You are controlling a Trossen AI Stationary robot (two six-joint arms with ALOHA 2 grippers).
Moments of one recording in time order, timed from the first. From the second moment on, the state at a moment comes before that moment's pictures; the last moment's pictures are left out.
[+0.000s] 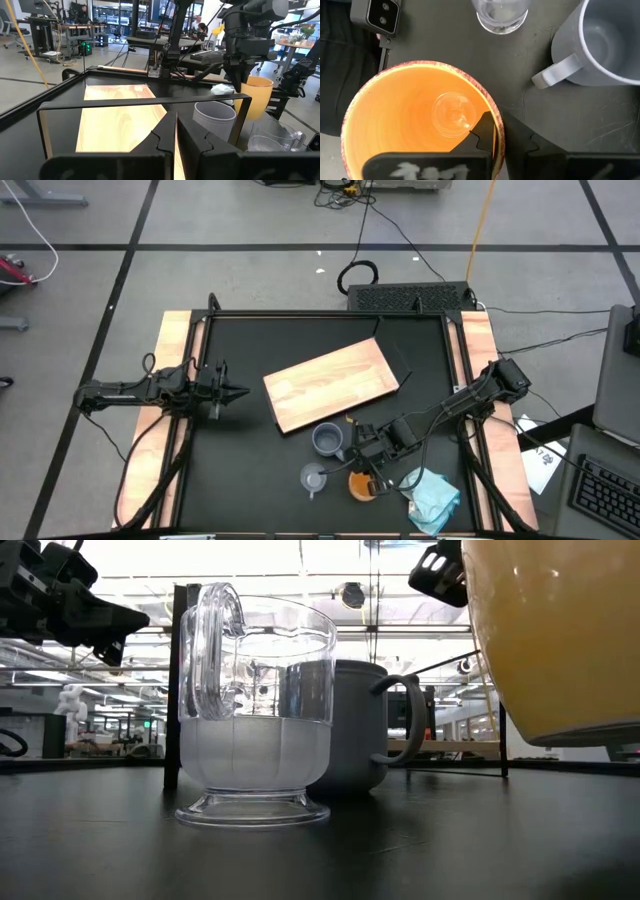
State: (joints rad) left arm 0.00 0.00 0.05 -0.05 0.00 -0.11; right arm 0.45 1.75 1.39 -0.79 -0.07 0.30
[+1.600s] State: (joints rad) left arm 0.00 0.00 0.05 -0.05 0.00 -0.11; right arm 0.39 1.61 1.49 -0.89 0.03 0.32
